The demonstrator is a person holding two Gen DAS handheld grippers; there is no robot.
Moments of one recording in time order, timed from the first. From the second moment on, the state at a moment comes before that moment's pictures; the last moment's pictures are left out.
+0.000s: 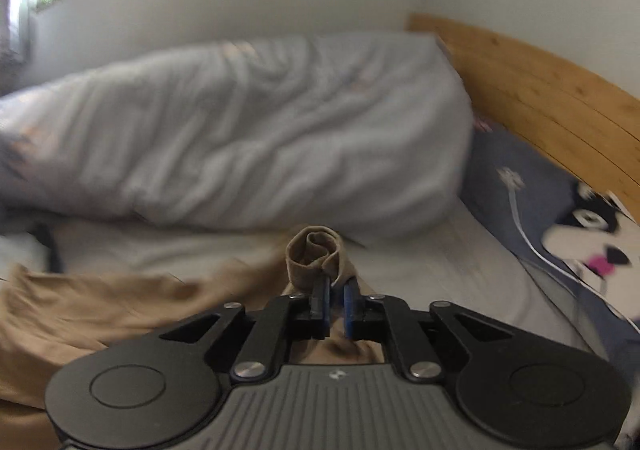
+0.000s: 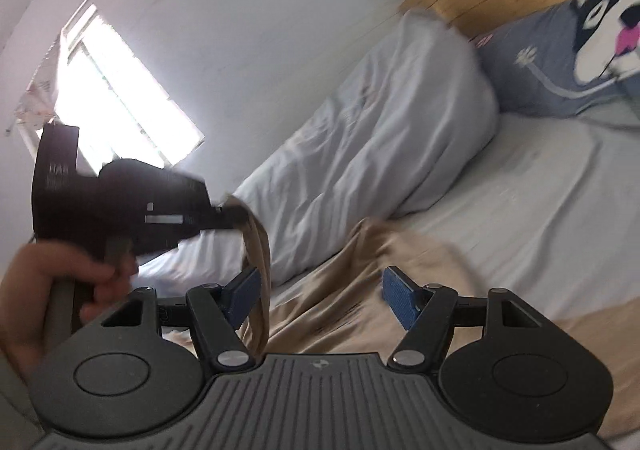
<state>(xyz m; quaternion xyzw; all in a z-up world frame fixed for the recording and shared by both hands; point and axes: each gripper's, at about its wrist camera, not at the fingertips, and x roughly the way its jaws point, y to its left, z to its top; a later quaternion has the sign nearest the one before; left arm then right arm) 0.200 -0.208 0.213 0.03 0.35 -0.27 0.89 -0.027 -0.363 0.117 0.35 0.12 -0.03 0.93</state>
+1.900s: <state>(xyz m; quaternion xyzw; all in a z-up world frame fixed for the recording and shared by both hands) 0.131 -0.237 0.051 0.25 0.21 -0.43 0.84 -0.022 -0.405 0.091 0.40 0.13 -0.10 0.90</state>
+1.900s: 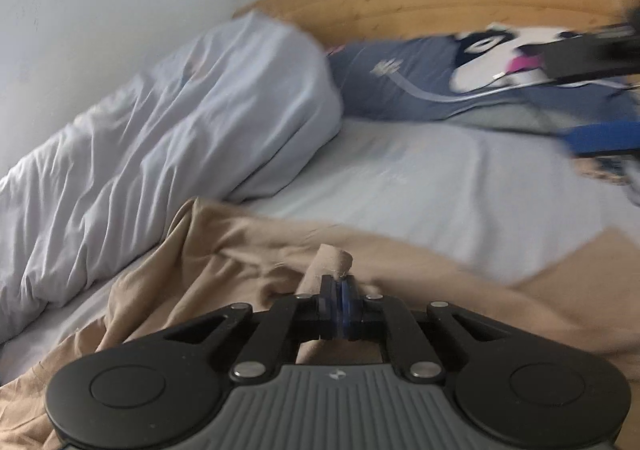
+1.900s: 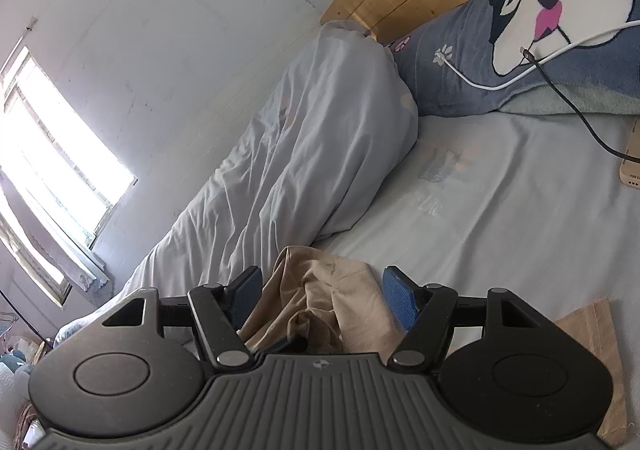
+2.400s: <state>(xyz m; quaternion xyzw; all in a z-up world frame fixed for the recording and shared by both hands) 0.042 -0.177 0.051 0.24 0.28 -0.47 0.80 -0.013 -0.402 0.087 0.39 0.14 -0.10 0.90</state>
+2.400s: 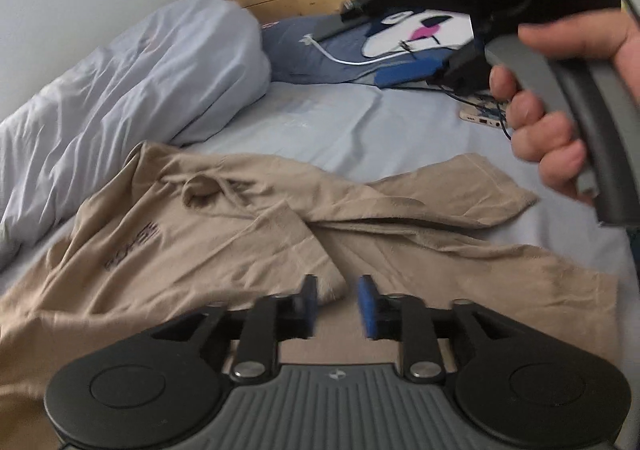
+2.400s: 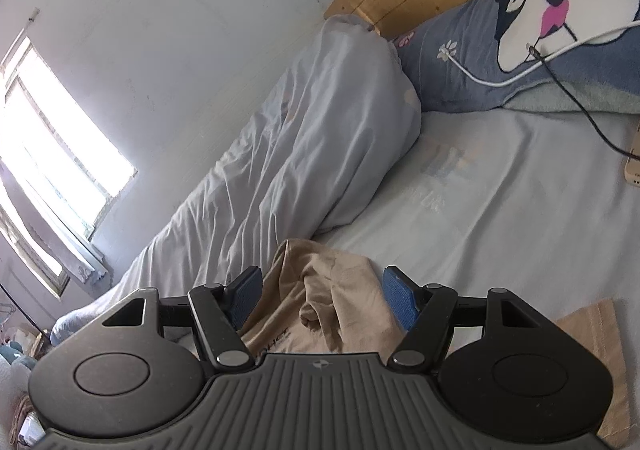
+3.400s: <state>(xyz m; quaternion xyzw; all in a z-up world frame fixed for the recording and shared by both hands) 0.169 0.078 0.113 -0.12 0.29 -0.05 0.95 0.011 -0.365 0.080 0.33 0.19 -0.06 0.92</state>
